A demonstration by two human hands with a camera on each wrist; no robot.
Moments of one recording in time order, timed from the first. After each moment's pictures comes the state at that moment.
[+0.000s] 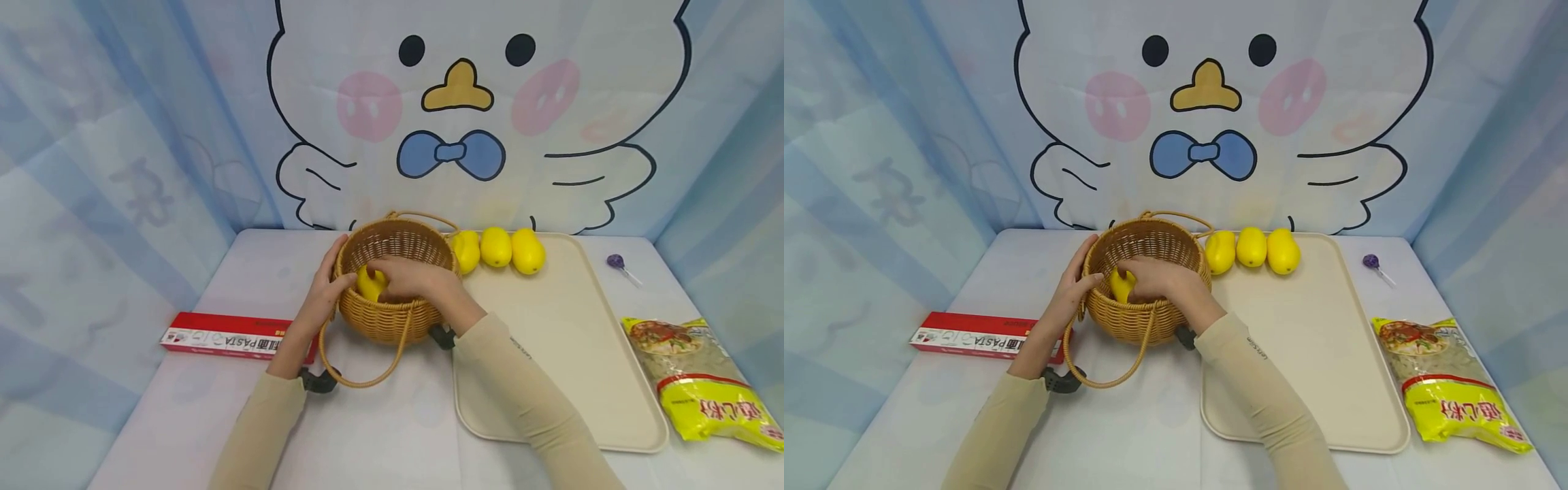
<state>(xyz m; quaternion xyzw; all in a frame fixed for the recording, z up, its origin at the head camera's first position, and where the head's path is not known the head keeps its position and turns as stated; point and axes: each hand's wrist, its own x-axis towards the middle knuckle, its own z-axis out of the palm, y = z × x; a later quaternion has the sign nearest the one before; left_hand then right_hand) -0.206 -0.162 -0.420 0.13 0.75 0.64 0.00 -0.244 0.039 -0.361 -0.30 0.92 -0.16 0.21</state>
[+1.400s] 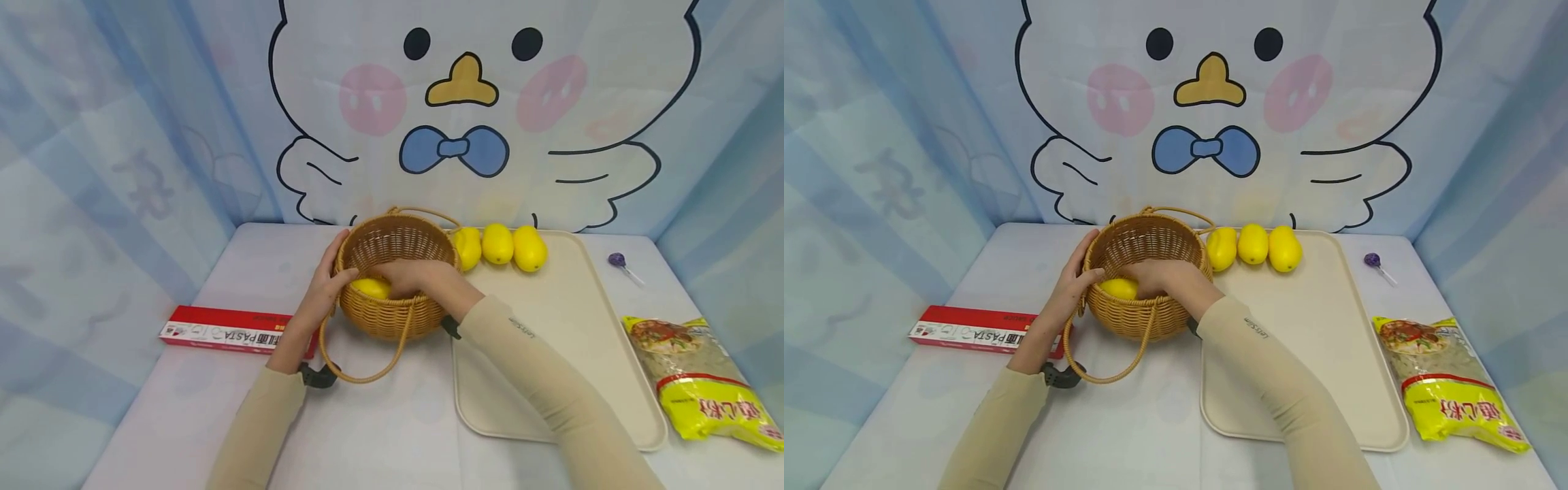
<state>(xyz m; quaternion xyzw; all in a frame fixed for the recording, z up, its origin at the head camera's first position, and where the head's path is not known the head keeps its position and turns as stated) -0.205 -0.163 -0.416 0.13 0.75 0.65 0.01 -0.255 0.035 -0.366 -0.31 0.90 -0.12 0.29</state>
